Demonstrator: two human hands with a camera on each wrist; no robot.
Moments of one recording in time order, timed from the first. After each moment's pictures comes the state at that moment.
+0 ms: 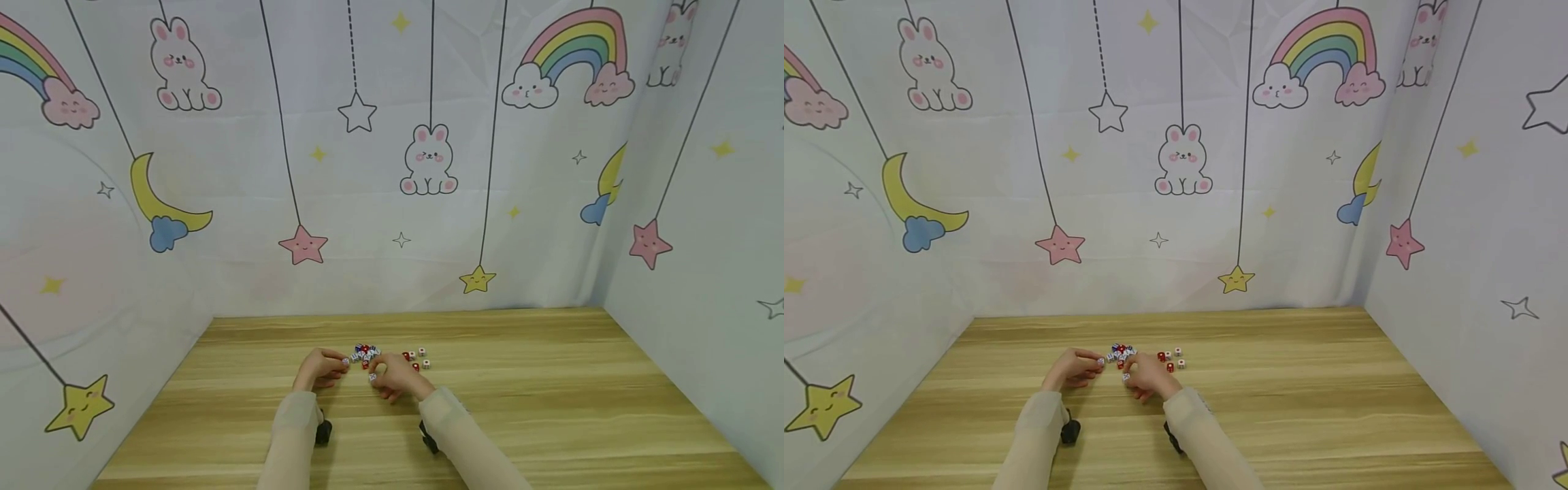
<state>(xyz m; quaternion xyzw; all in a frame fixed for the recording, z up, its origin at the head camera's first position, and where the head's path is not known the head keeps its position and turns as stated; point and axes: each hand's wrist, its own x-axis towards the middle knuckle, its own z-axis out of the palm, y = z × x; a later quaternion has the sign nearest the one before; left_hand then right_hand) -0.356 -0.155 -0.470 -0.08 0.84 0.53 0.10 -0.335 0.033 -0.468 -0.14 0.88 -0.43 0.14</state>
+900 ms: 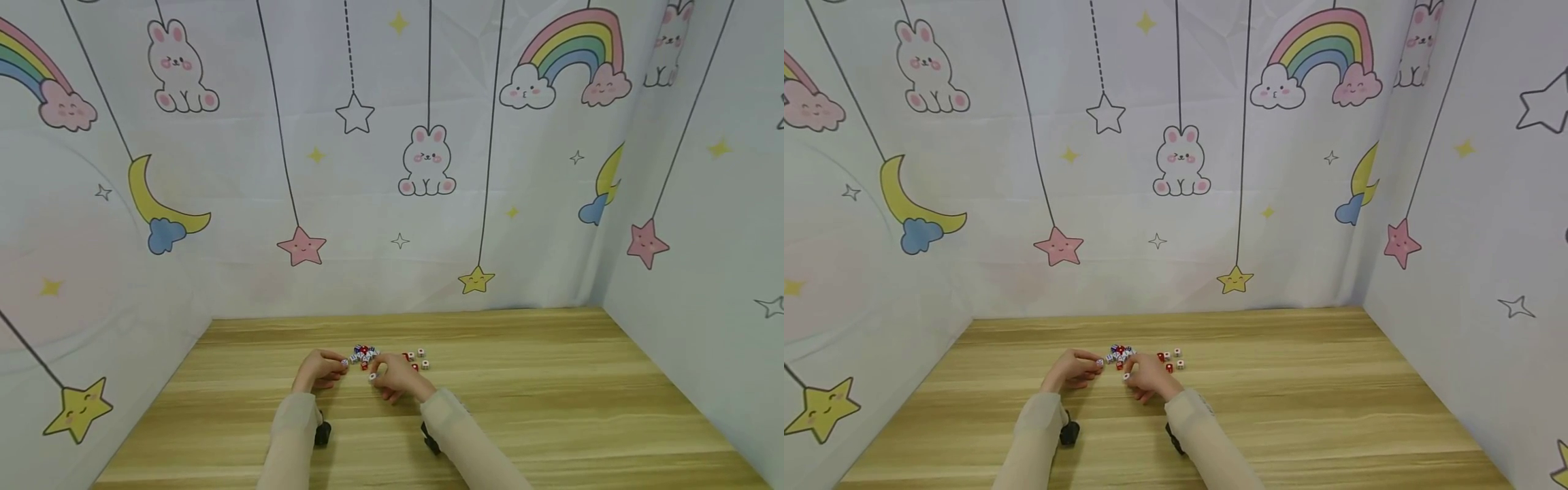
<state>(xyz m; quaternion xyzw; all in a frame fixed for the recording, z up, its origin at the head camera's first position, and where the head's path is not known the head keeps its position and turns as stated) -0.356 -0.156 -0.470 -0.07 0.84 0.54 0.10 -0.333 0.037 -0.467 -0.14 0.87 -0.44 0.13</state>
